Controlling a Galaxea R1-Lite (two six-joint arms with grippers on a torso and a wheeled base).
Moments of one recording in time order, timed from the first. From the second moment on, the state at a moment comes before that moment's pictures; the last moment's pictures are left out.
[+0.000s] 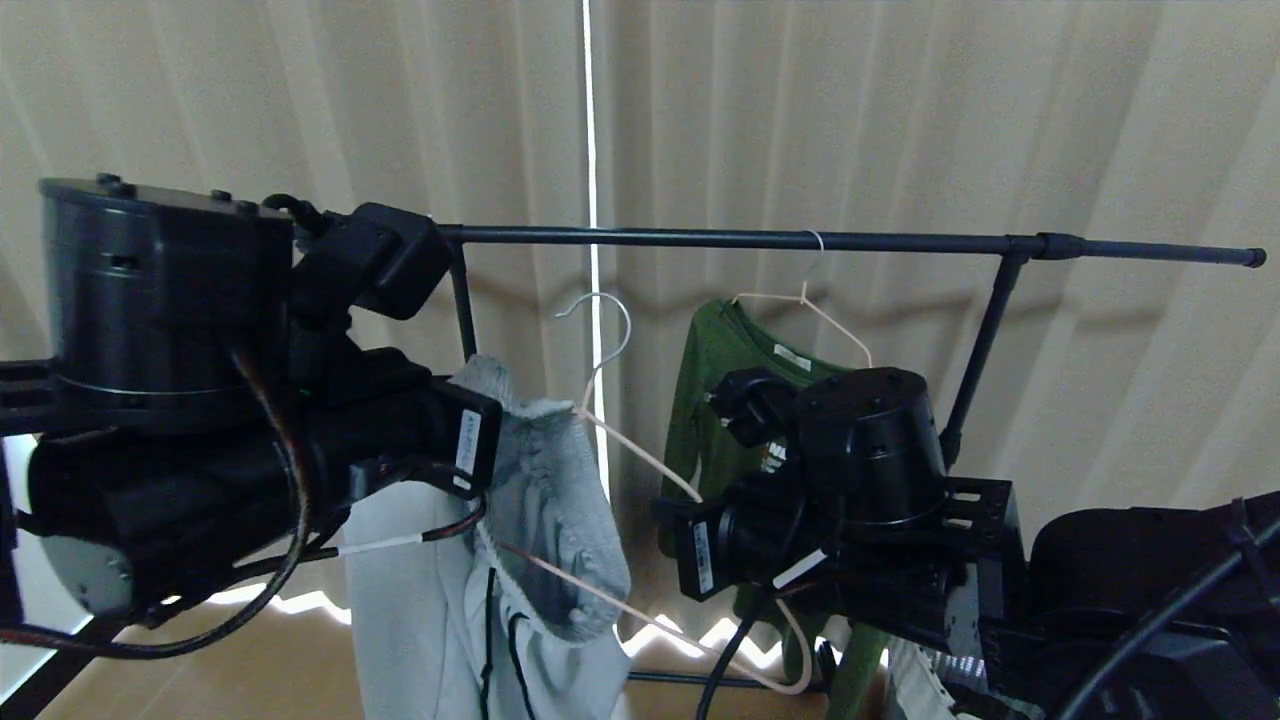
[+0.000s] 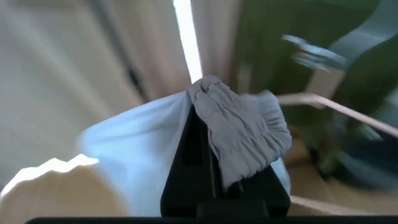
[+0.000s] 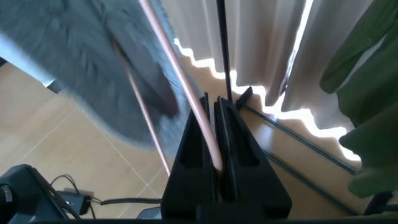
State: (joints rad) left arm -0.69 1.44 -0.92 -0.17 0.30 0.04; right arm 0.85 1.84 -0.92 -0.45 -0.10 0.37
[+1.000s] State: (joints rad) left arm -0.69 1.30 -0.65 -0.31 0.09 0.19; right arm 0.80 1.74 -0.79 -0.61 -0.10 0.27
